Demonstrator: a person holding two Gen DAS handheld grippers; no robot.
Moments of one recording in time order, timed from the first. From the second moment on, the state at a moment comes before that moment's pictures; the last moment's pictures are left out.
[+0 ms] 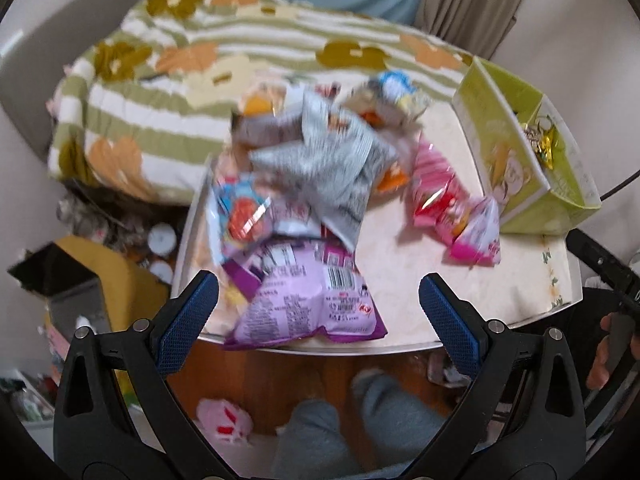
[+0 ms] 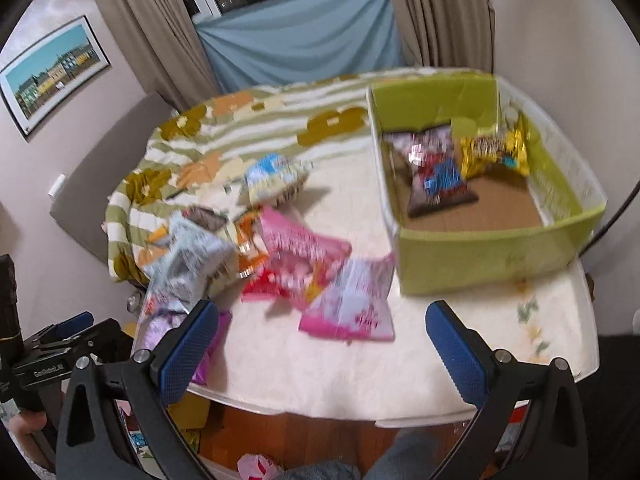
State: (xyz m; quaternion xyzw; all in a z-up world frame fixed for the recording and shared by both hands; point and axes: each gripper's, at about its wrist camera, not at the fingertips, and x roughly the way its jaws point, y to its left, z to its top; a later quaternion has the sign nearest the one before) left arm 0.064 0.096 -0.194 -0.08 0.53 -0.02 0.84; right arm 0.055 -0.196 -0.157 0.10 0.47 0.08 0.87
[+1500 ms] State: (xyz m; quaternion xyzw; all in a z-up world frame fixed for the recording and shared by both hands) left arm 0.107 0.054 -0.294 -0.08 0.62 0.01 0.78; right arm 0.133 -0.188 -0.286 0.09 0.54 0.09 0.83
